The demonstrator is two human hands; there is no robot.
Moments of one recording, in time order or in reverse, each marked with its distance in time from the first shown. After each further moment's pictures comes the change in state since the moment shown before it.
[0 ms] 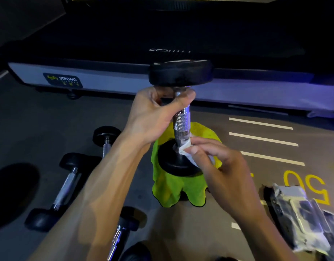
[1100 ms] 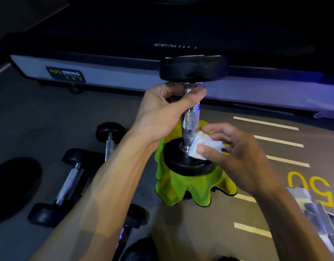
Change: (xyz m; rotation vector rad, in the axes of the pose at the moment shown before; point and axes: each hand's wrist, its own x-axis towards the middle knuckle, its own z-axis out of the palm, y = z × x) left_hand 0.002 -0.002 0.001 -0.102 0.006 -0.076; right_hand 0.039 0.011 -0.022 -0.073 -0.143 0.130
